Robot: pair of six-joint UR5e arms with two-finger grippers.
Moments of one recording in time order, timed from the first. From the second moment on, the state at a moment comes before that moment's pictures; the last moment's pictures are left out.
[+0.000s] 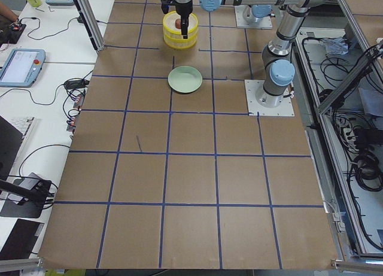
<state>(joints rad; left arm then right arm) -1.58 -1.56 -1.62 -1.60 1.49 0.08 1.52 -1.59 1.56 -1.54 -1.55 0.06</state>
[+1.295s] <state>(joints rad) -1.56 -1.53 -1.62 -1.67 1.56 0.16 1.53 -1.59 1.57 -1.53 -1.55 0.06</state>
